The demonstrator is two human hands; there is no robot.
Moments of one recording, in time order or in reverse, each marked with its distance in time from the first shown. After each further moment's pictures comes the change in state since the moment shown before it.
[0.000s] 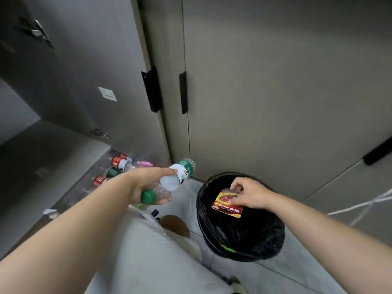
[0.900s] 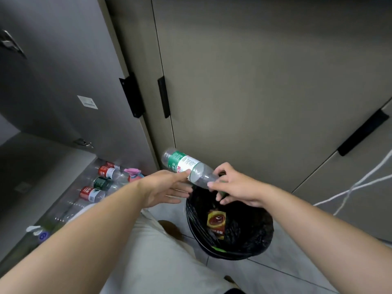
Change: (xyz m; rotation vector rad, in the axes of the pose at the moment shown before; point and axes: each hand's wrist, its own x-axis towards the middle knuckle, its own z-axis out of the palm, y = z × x) left_hand 0.006 0.010 0.069 0.170 -0.189 0.274; right_hand -0.046 -0.039 -0.023 0.783 -0.119 -0.013
